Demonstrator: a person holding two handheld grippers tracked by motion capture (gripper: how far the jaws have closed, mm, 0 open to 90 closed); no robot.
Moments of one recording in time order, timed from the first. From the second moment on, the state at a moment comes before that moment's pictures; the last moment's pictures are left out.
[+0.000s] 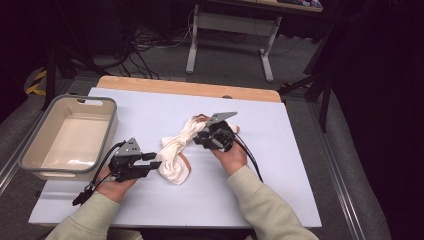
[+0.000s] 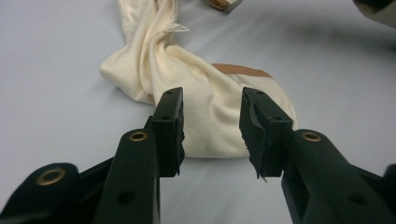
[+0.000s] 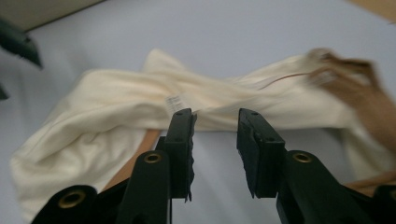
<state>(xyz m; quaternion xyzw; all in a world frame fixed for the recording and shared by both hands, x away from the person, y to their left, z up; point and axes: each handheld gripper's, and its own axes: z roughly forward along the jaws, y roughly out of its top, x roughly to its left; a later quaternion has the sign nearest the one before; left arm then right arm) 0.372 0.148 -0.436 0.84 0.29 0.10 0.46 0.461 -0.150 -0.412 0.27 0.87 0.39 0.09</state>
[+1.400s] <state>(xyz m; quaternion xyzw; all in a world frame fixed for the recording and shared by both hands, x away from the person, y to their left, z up) 0.382 0.108 -0.435 0.85 0.24 0.05 0.47 0.323 -0.227 -0.441 0.29 0.89 0.35 0.00</state>
